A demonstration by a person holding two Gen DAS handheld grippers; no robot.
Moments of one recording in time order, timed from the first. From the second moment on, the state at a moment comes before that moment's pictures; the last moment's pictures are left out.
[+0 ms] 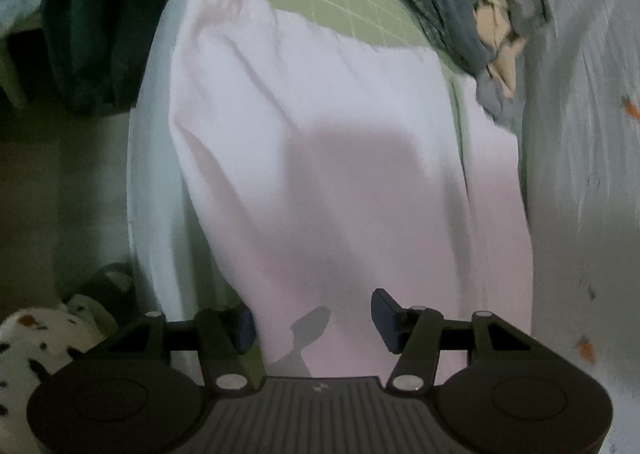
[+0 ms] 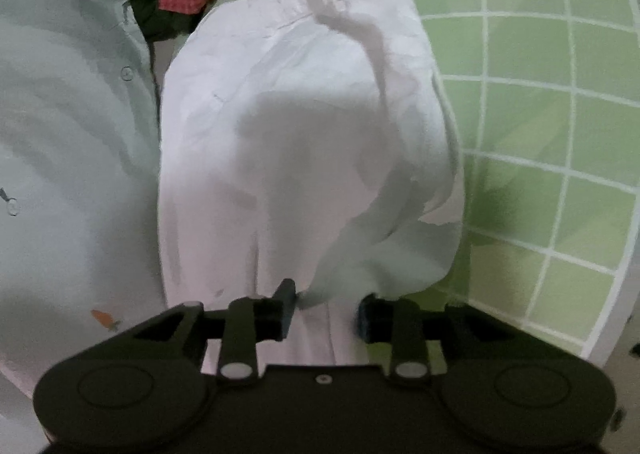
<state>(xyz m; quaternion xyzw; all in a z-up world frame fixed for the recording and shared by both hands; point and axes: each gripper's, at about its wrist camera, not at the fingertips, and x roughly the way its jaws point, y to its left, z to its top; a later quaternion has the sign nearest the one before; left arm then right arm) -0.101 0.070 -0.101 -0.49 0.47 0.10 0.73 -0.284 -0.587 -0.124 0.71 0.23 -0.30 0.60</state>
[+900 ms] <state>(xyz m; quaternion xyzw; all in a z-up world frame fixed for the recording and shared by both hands) -0.028 0.058 0.031 -0.32 0.34 0.00 0.89 -0.321 -0.550 -0.030 0.52 0.25 -0.34 0.75</state>
